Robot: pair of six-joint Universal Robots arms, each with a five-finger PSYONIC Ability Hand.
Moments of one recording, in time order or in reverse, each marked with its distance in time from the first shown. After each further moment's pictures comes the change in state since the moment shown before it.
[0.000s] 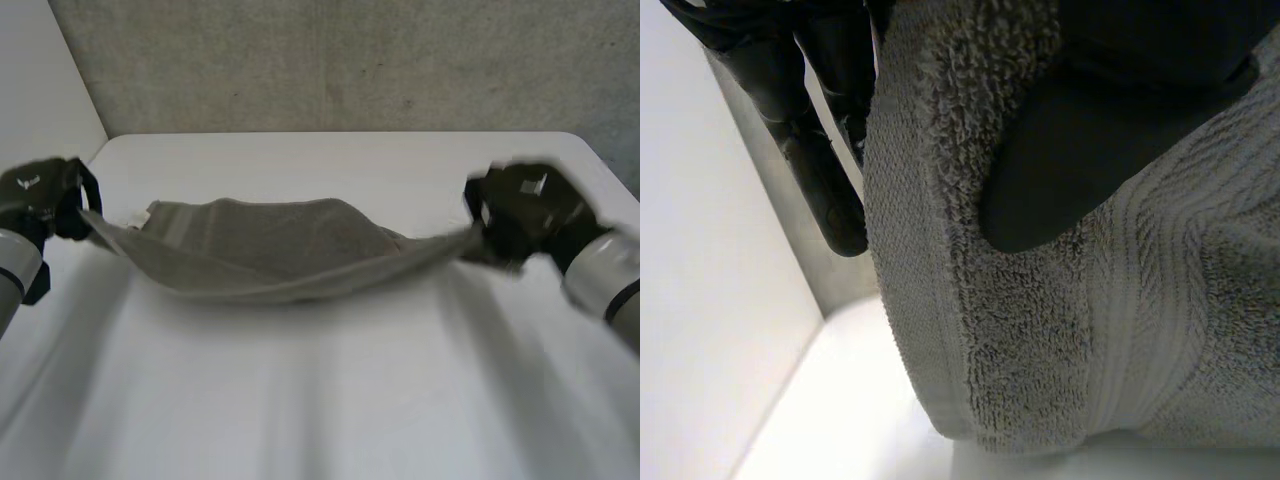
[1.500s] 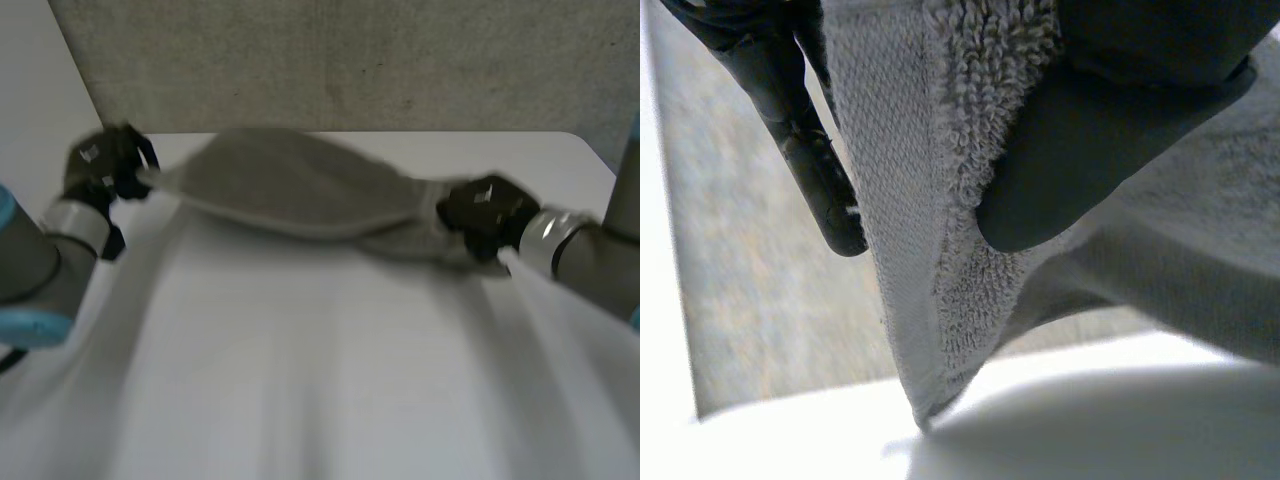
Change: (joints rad) left arm -0.157 -0.290 0.209 0.231 -0.056 -0.268; right arm 0.041 0.418 -0.409 0.262 0.009 -0.314; left_hand 0.000 0.001 0.000 0.000 0.003; right_hand 0.000 0.000 0.009 0.000 0.006
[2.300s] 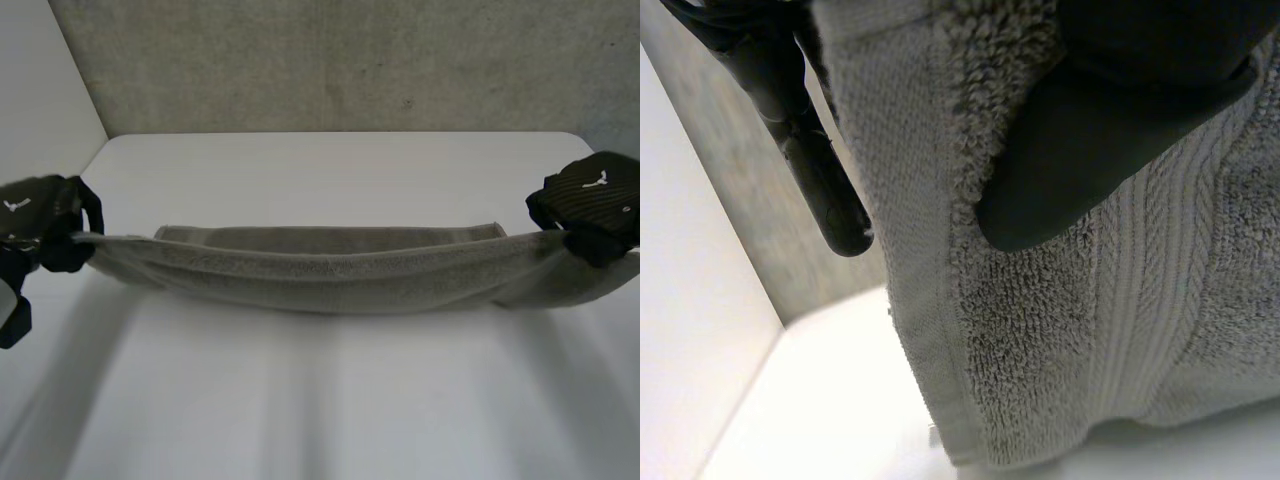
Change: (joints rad) left arm 0.199 0.571 -0.394 -0.391 0.177 0.293; right arm -0.274 -0.366 0.128 0.336 -0.157 -0.252; left_hand 0.007 0.000 0.000 0.000 0.000; right_hand 0.000 0.000 0.000 0.000 0.000
